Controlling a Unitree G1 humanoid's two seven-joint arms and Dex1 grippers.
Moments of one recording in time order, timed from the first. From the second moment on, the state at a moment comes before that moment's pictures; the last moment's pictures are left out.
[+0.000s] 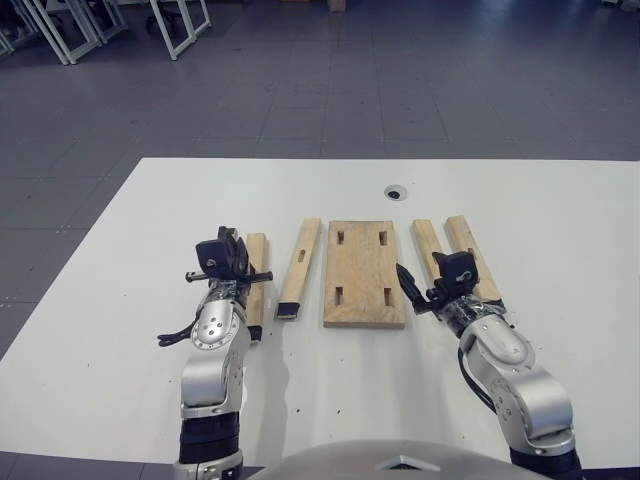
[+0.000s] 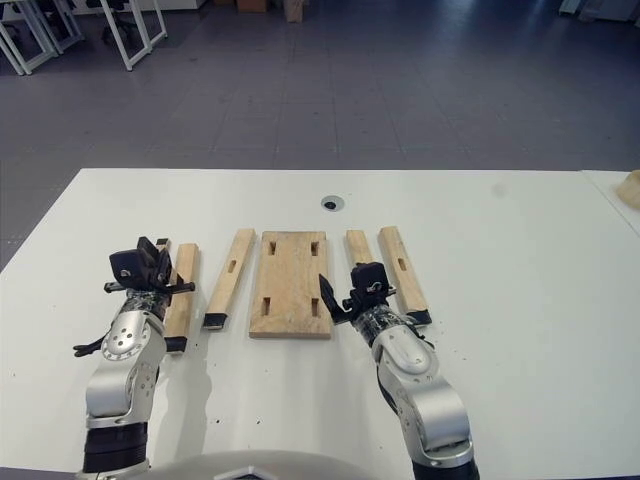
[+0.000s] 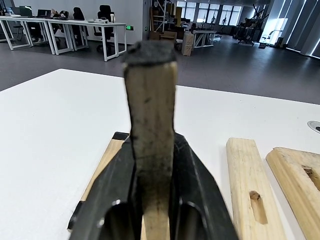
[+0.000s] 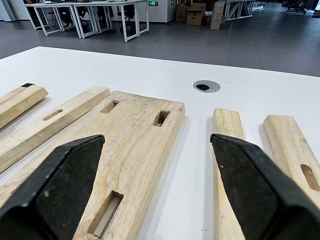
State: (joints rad) left arm 0.05 0.07 0.13 -0.28 -0.14 0.35 0.09; right arm 0.13 -0.17 0.17 -0.61 0.16 0.66 0.14
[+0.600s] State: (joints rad) left arm 0.00 0.07 0.15 -0.29 -0.12 0.37 0.09; right arm 0.11 -0.17 0.17 -0.60 0.15 0.67 0.14
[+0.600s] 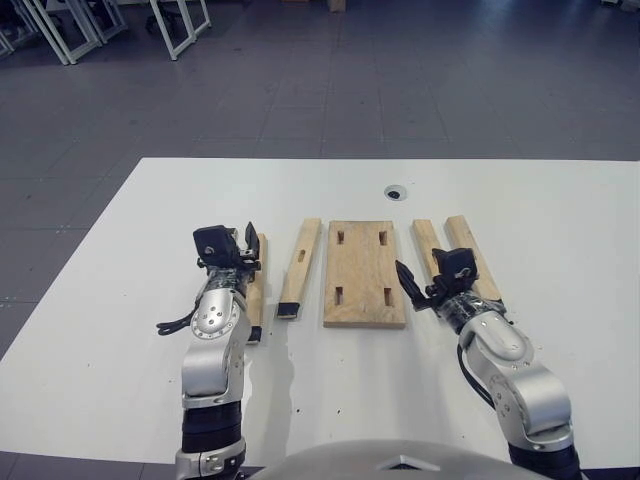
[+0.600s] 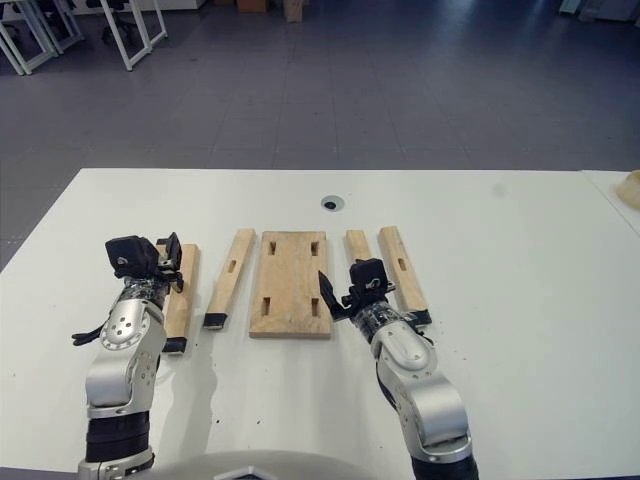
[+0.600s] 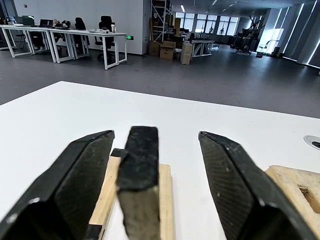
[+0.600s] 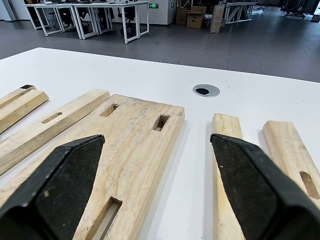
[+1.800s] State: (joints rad) left arm -0.59 0.27 0.32 -0.35 -0.30 0.97 0.01; right arm 0.10 -0.14 0.20 -0.57 0.12 0.72 0.11
